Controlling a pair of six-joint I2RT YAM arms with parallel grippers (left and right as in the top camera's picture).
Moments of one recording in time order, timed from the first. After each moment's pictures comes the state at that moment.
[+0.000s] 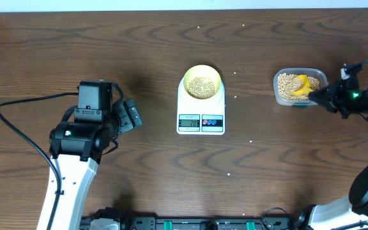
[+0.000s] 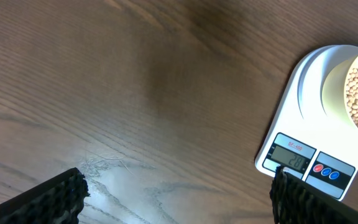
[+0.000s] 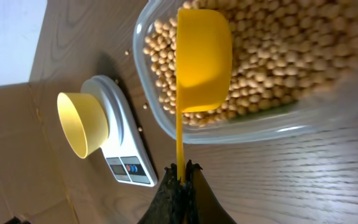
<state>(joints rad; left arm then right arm) -0.11 1.14 1.07 -1.00 -0.06 -0.49 -0.46 1.73 1.25 -0.90 -0.78 0.12</state>
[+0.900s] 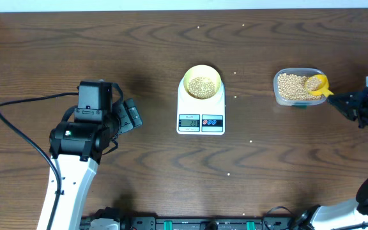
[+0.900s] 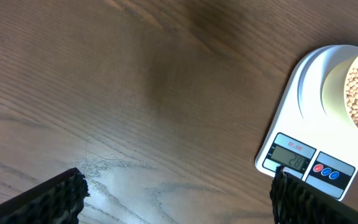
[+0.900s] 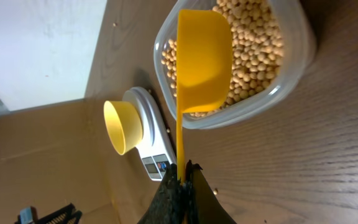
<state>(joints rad) -0.11 1.14 1.07 -0.99 -0.06 -0.49 -0.66 1.73 1.25 -1.00 -0.97 0.00</state>
